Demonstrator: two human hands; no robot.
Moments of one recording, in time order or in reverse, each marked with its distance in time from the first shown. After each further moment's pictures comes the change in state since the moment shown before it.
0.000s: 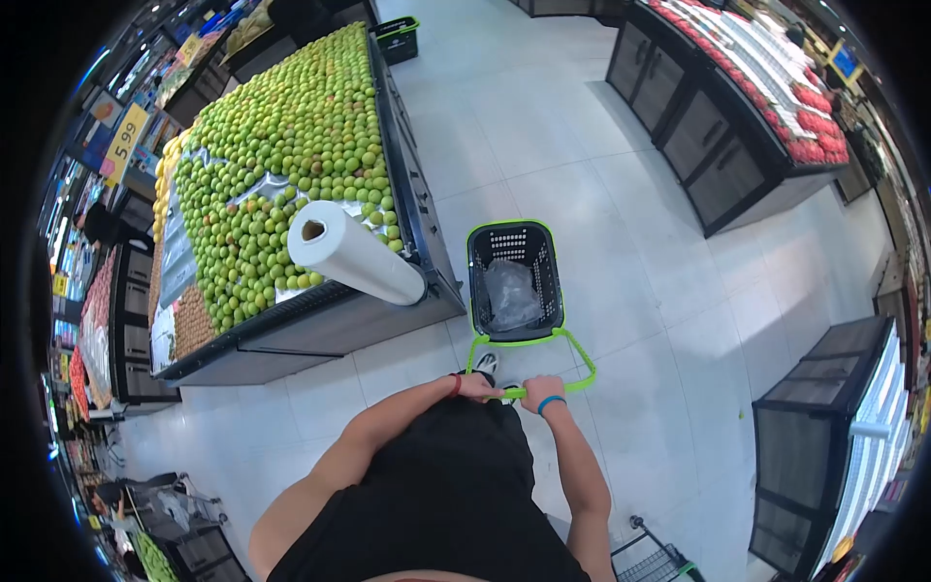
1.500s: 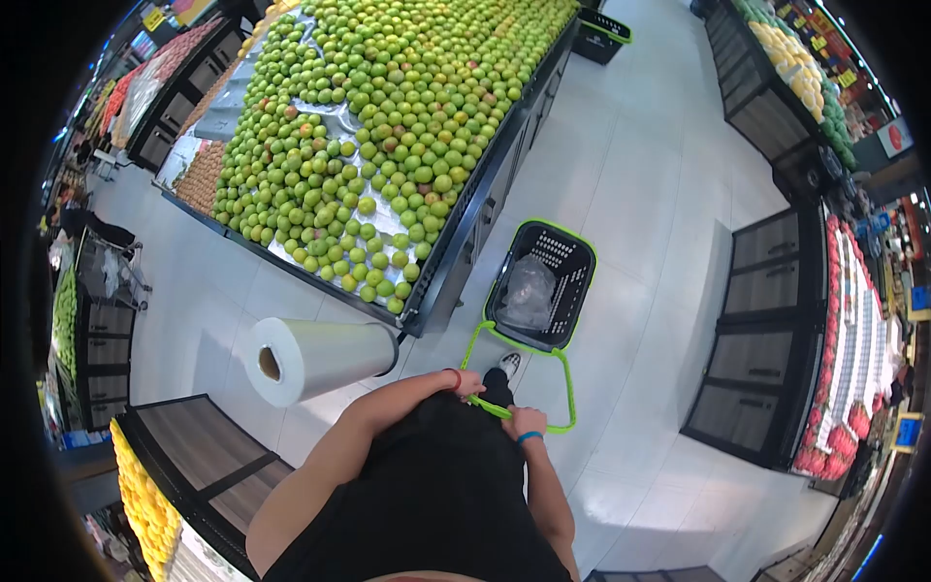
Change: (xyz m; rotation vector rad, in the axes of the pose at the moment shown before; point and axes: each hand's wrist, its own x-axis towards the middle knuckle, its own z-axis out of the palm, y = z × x) left_hand 0.094 0.102 -0.204 -0.190 0.295 0.064; right_hand 0.221 0.132 -0.187 -0.240 -0.215 -0.312
